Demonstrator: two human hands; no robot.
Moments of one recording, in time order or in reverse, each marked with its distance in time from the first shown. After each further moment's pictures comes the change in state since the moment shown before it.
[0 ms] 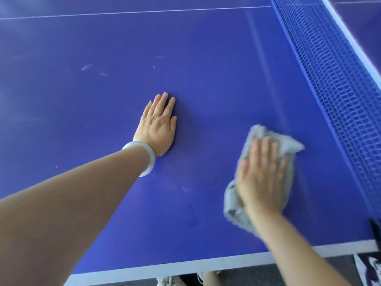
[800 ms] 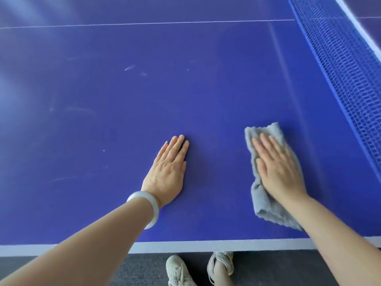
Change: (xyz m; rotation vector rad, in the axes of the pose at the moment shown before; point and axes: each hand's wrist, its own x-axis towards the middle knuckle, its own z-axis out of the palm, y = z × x) left_hand -0.149 -0.024 -0.020 -0.111 -0.040 0.079; right_hand 0.005 0.008 -0.001 0.010 0.005 -0.492
